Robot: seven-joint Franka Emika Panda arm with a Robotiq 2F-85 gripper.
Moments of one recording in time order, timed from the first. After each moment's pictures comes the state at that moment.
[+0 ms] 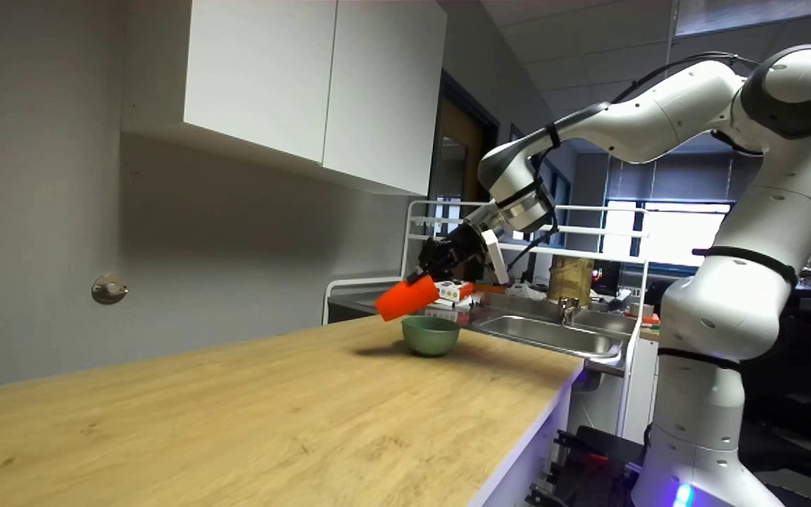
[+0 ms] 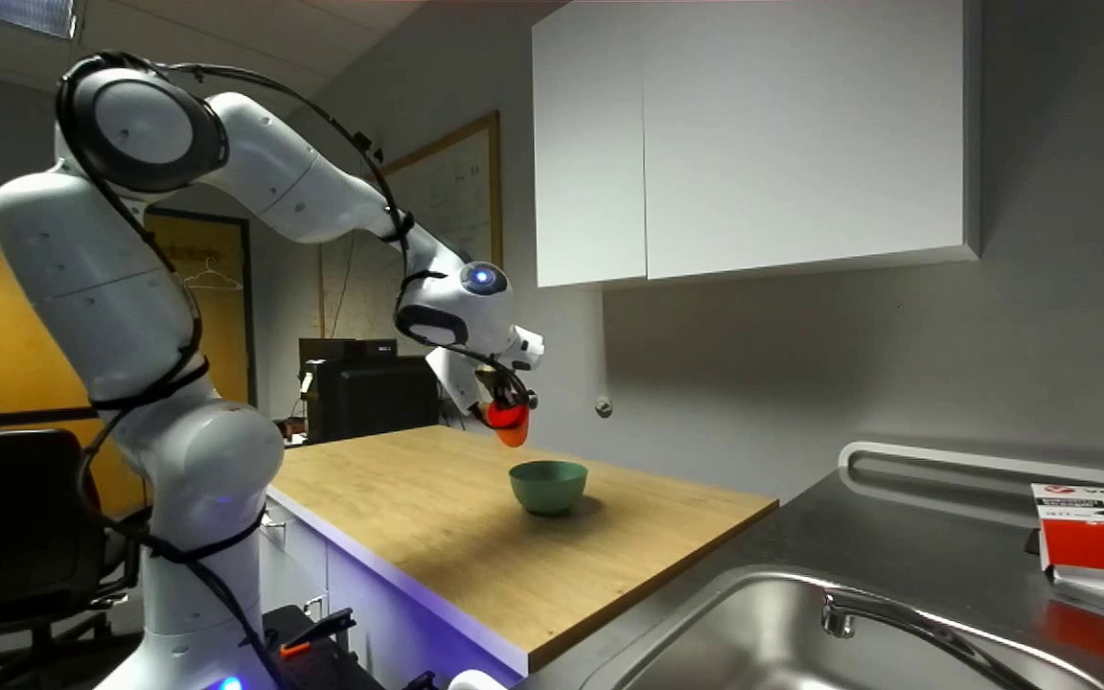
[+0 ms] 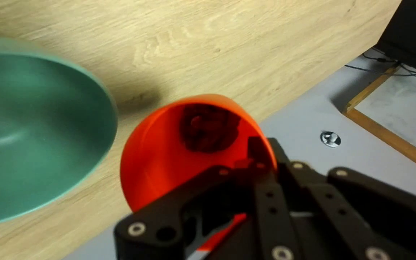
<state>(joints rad) 0.12 -0.41 -0.15 -2.60 1.12 2.54 -0.67</state>
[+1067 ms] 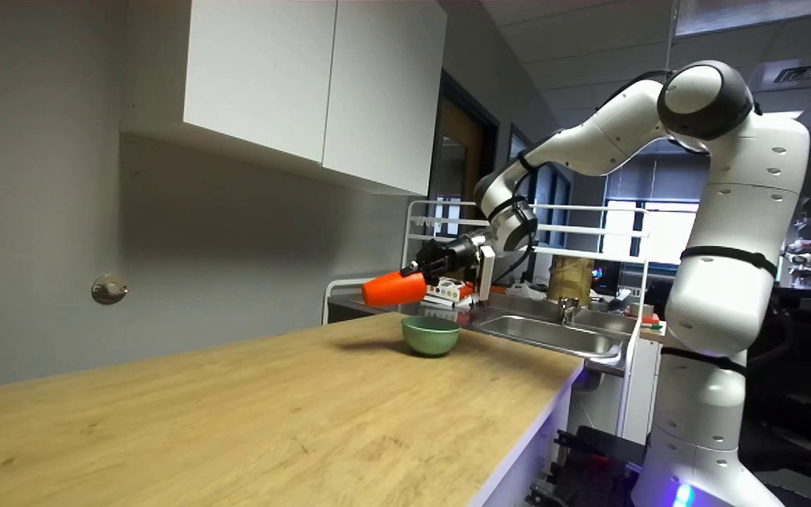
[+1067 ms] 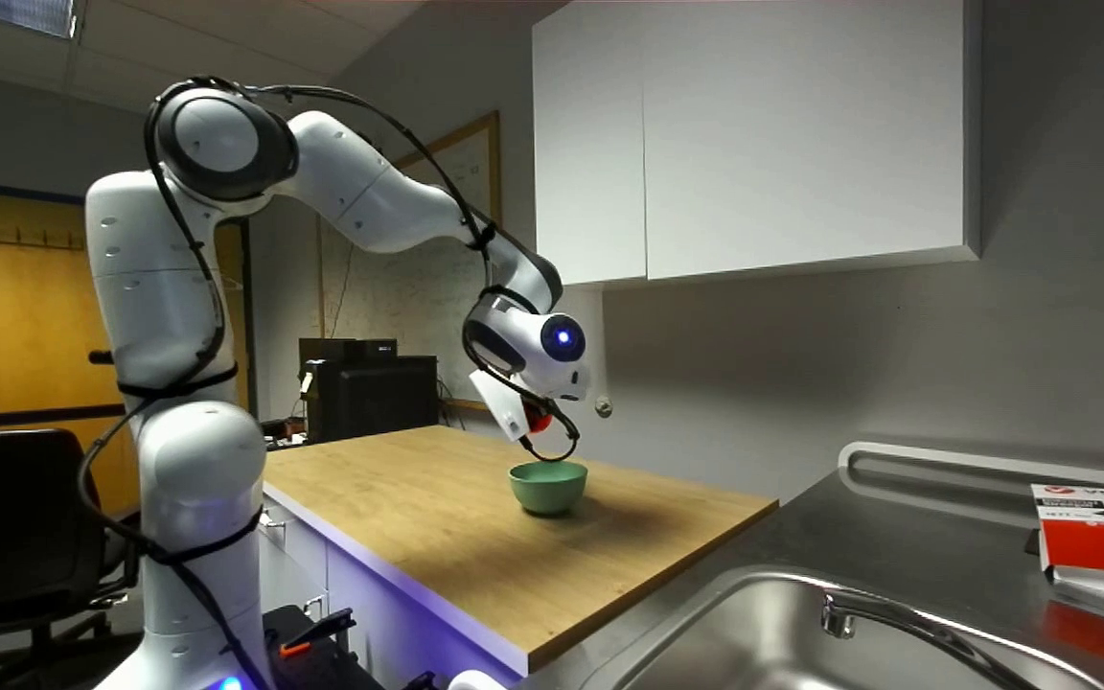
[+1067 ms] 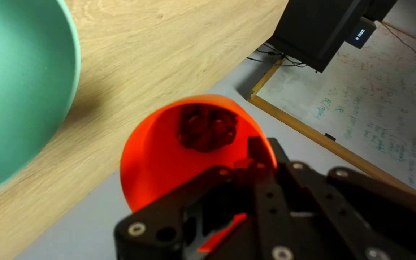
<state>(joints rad) -0.08 -0.14 -0.22 -2.42 1.40 2.01 -1.11</state>
